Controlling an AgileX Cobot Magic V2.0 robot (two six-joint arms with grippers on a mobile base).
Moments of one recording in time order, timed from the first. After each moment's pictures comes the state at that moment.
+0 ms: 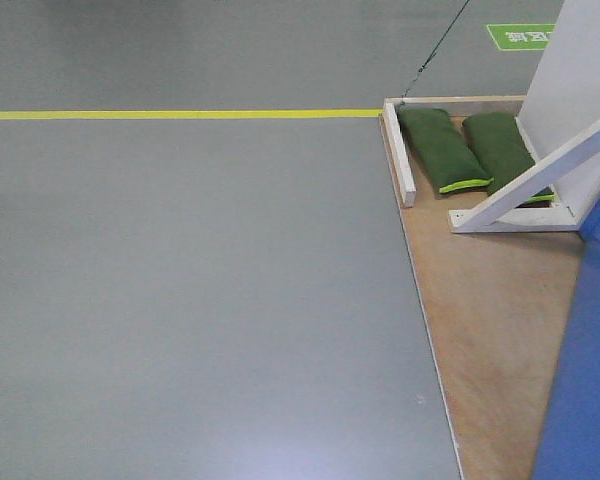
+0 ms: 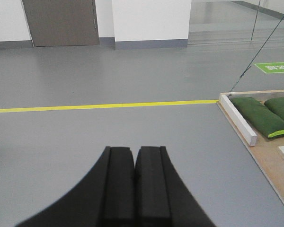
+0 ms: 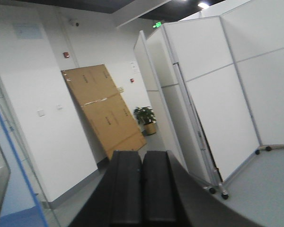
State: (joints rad) left arm 0.00 -0.01 0.03 0.06 0.25 -0.03; right arm -1.01 1.38 -1.38 0.23 -0.17 0.05
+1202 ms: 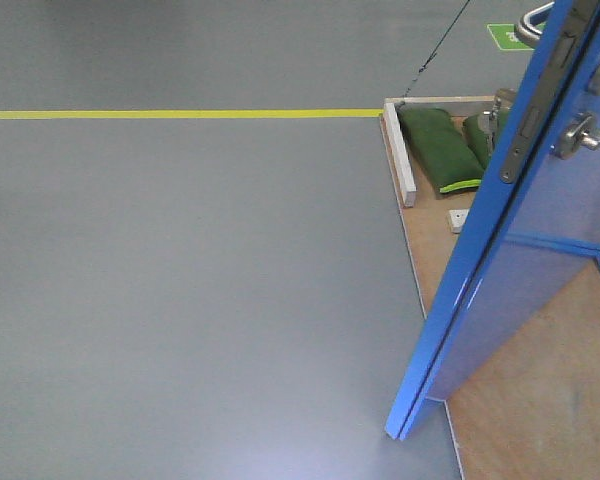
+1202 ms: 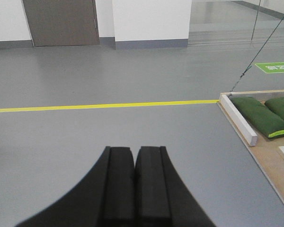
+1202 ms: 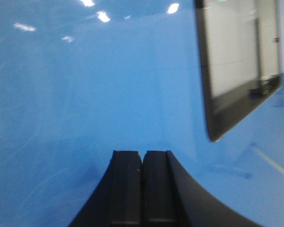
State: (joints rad) left arm 0.00 -0.01 0.03 0.06 0.25 -0.03; right arm -0.18 1.46 -1.38 0.05 -0.15 0.05
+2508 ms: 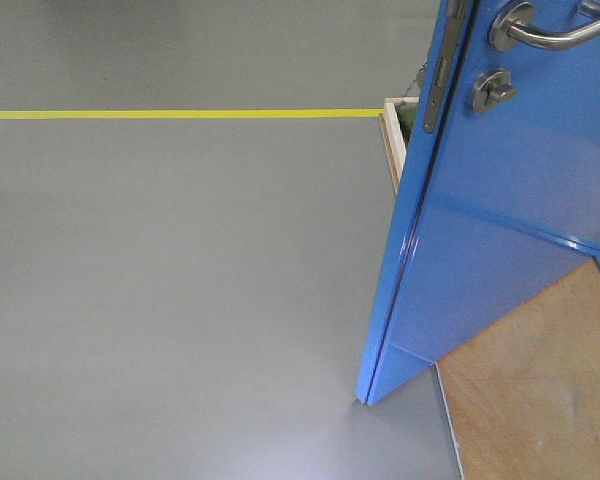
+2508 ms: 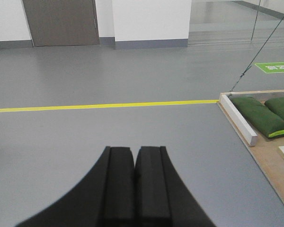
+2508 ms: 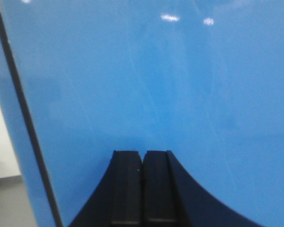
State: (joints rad) left arm 0.00 -0.01 0.03 0.06 0.25 -0.03; right arm 0.12 1.55 -1.53 0.15 -0.12 0.05
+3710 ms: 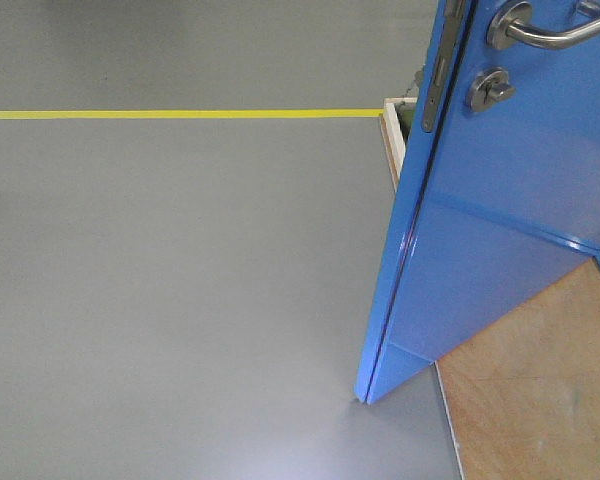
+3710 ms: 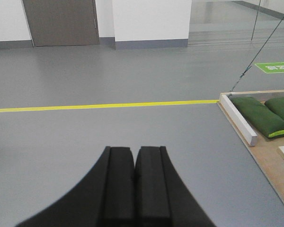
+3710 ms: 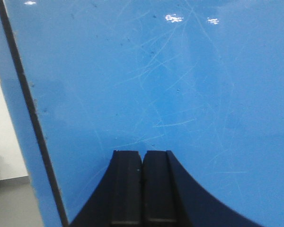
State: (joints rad) left arm 0.00 -0.01 0.03 0.06 0.25 -0.03; right arm 0.12 1.56 -1.56 0.16 -0.10 0.05
